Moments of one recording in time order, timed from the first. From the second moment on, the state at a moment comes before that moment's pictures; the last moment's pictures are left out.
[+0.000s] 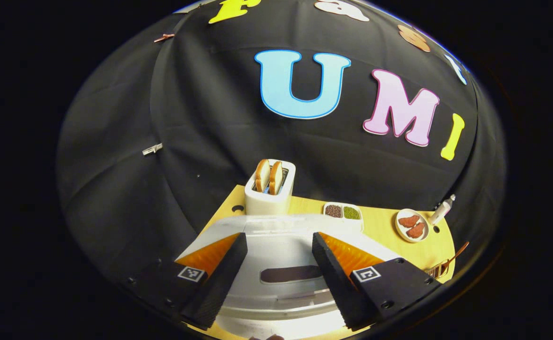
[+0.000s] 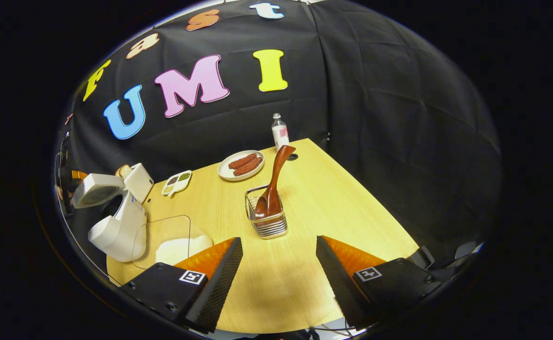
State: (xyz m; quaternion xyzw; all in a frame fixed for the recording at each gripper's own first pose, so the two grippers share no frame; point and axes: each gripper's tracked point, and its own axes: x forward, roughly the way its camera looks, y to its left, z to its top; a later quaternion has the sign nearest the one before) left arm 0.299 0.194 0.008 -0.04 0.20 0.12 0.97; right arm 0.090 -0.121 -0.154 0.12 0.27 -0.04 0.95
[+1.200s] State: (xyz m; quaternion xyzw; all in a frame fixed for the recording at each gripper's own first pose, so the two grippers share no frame) left arm 0.241 0.142 -0.051 -0.01 0.18 0.08 0.98; right arm 0.082 -0.057 -0.095 0.04 0.19 0.01 0.98
